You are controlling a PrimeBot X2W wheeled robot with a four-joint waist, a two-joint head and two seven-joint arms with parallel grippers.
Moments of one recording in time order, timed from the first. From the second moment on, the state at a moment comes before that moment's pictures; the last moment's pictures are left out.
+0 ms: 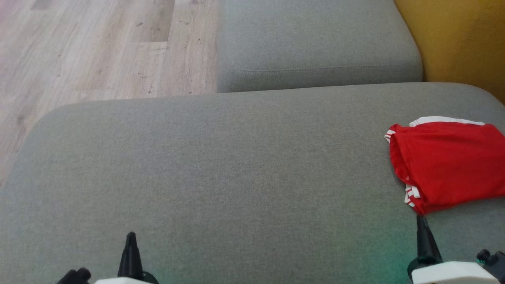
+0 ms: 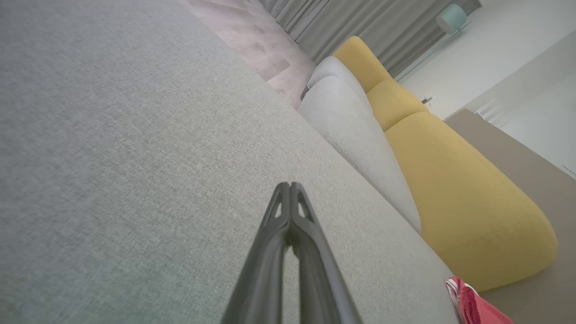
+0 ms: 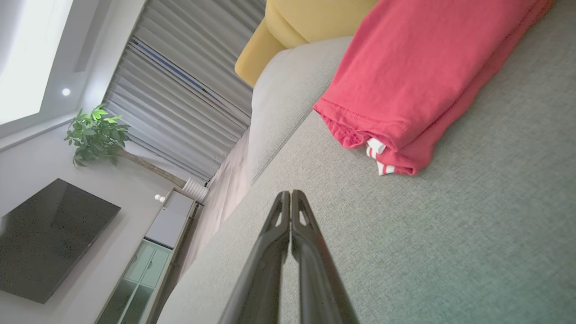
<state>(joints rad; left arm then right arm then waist) 0.14 0.07 -0.15 0.22 -0.91 -0.02 -0.09 0.17 -0.05 0.01 0.24 0.94 0.13 -0.09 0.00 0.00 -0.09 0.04</state>
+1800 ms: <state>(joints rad) -0.02 0.07 0.01 0.26 -1.55 -0.11 0.06 -0.02 -0.05 -0.09 0.27 1.54 0.13 0.06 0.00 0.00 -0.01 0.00</state>
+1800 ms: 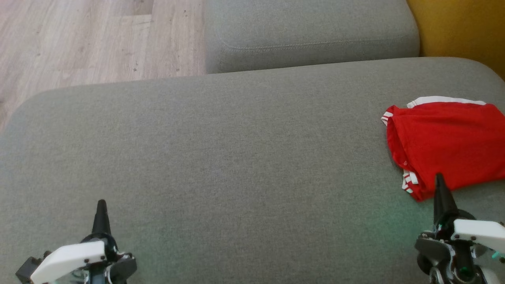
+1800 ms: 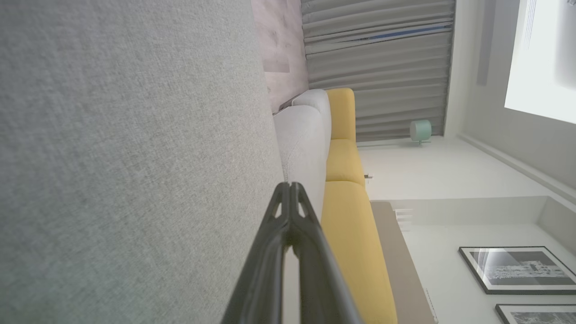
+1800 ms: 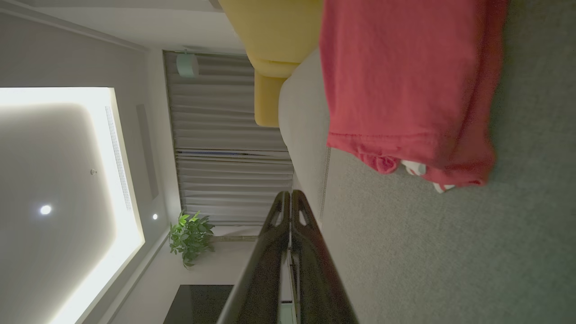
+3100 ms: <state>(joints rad) -0.06 0.06 0.05 0.27 -1.64 -0.12 0.09 -0.06 -0.05 -0.11 0.28 1.63 0.13 0.09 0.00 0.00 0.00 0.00</state>
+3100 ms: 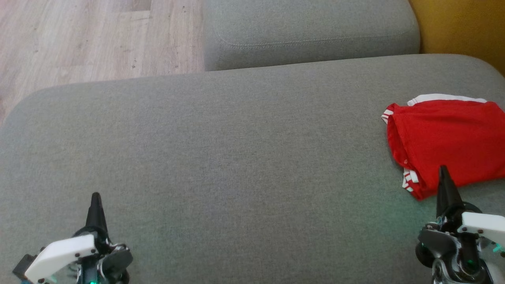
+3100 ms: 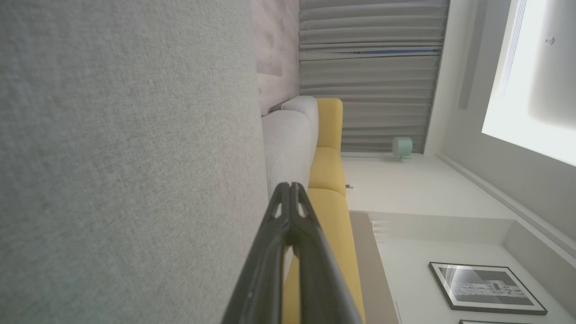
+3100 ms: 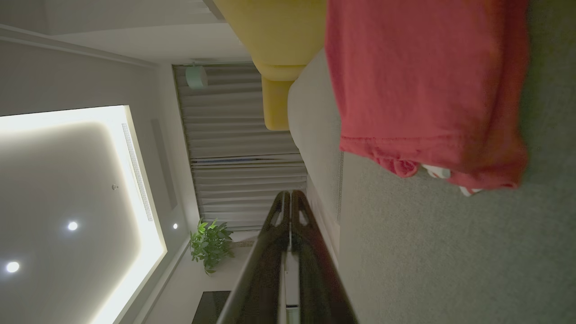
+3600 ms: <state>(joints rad) -0.06 0.06 0.06 0.27 -1.64 -0.12 0.09 -0.06 -0.05 -0.12 0.28 1.63 0.13 0.09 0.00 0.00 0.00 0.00</state>
